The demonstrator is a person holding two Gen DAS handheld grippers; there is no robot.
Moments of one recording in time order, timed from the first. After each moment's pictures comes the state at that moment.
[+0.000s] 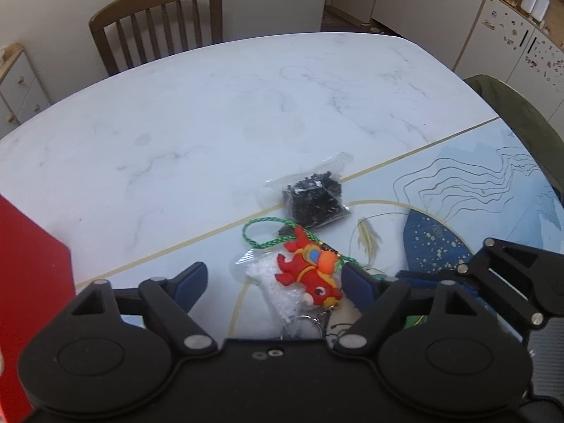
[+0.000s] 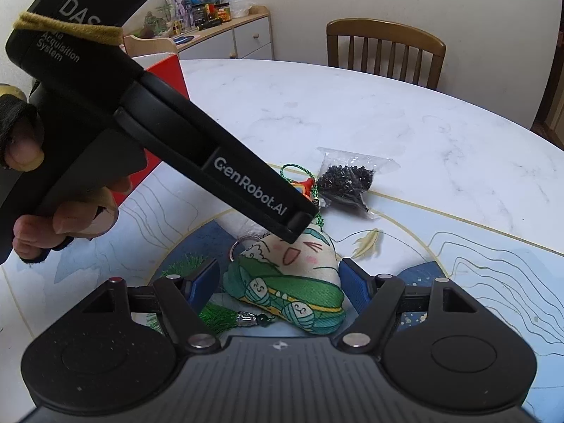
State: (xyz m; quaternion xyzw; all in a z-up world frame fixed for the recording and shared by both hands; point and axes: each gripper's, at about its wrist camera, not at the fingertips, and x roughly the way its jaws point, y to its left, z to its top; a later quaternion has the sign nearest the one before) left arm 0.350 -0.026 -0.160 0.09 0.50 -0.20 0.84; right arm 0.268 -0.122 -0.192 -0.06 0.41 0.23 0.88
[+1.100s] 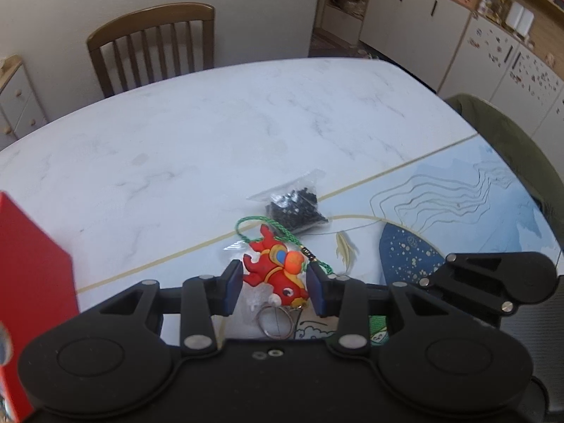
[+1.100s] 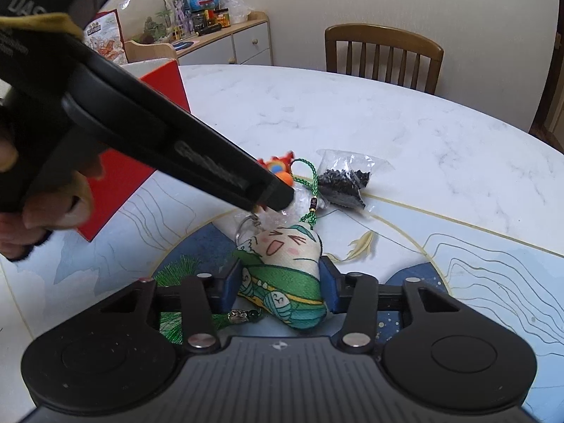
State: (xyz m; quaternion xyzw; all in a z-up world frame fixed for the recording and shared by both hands) left arm 0.333 -0.018 -0.139 0.07 0.47 -0.21 0.86; right arm 0.261 -0.127 -0.190 -0.06 0.40 0.23 0.89
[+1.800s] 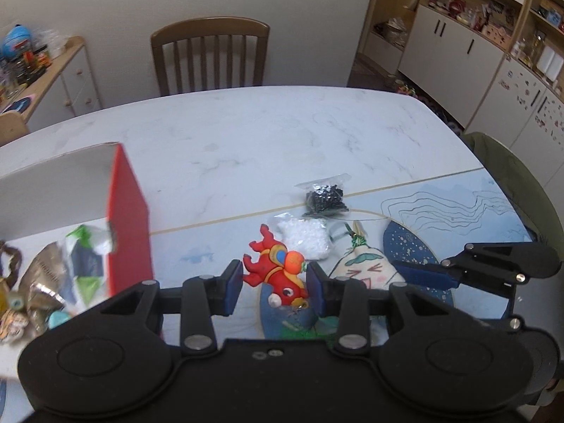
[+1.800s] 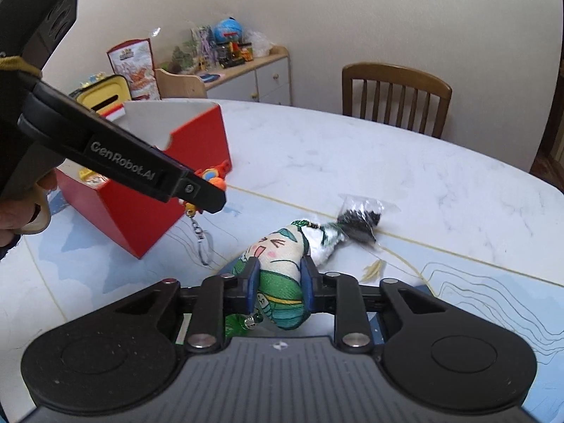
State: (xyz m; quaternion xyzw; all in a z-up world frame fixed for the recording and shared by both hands) left arm 0.268 0.037 -0.085 0.02 0.45 -0.14 0.88; right arm 0.220 -0.127 -0.136 -0.05 0.35 0.26 0.90
